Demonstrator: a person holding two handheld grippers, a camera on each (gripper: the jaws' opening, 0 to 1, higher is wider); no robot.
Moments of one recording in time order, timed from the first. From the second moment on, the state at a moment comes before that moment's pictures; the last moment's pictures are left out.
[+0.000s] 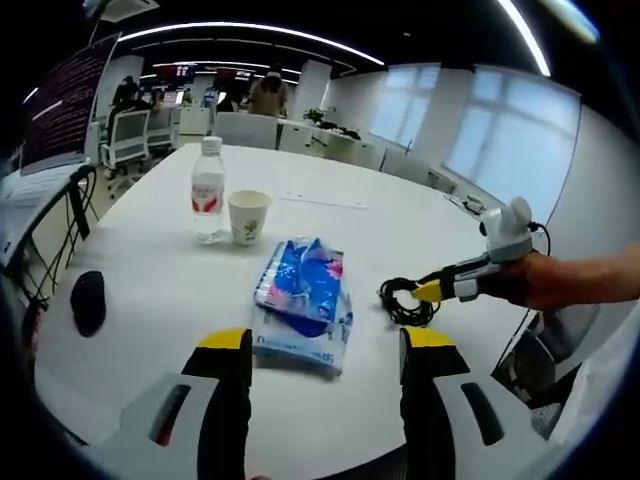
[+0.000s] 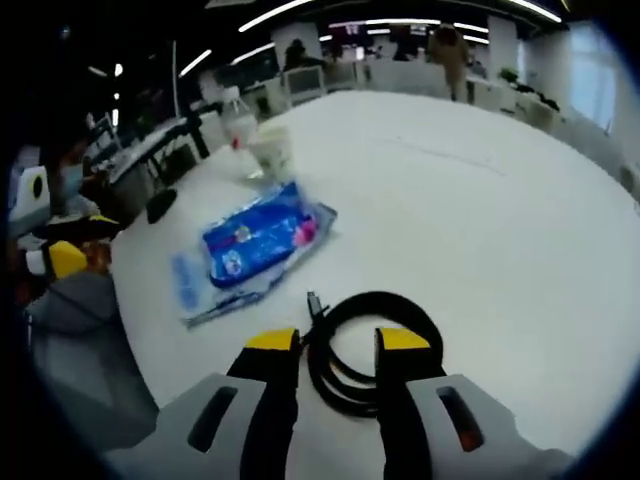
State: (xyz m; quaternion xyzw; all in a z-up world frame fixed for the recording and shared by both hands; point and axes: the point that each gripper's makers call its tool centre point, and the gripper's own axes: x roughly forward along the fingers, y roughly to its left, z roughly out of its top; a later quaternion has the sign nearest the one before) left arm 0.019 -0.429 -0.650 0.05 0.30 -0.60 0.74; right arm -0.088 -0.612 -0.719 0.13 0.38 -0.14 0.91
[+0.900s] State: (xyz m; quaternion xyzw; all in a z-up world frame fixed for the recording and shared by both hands) left arm 0.025 -0.416 -0.650 0.05 0.30 -0.59 0.75; right arm -0.001 -0.627 -0.730 0.07 0.42 -0.05 0.90
